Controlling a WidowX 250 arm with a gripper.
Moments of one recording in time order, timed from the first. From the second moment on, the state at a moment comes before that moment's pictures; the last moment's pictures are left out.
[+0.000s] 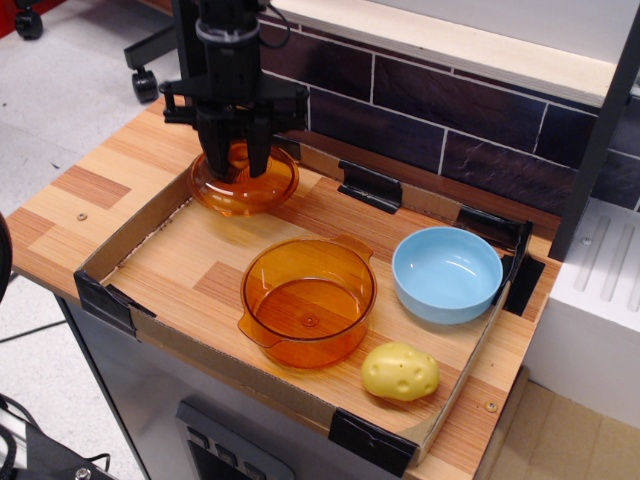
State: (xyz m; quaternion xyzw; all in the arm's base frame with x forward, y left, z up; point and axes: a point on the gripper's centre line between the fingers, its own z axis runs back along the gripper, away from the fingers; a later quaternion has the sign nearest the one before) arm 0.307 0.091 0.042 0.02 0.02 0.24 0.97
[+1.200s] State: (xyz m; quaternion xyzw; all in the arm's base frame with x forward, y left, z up) arm 0.289 0.072 0.044 0.01 0.03 0.19 0.98
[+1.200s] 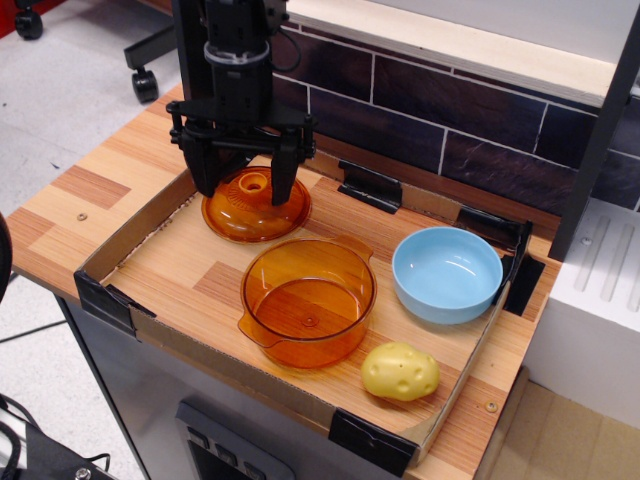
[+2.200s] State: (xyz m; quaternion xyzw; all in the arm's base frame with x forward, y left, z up) arm 0.277 0.068 0.075 0.01 0.02 0.17 0.98
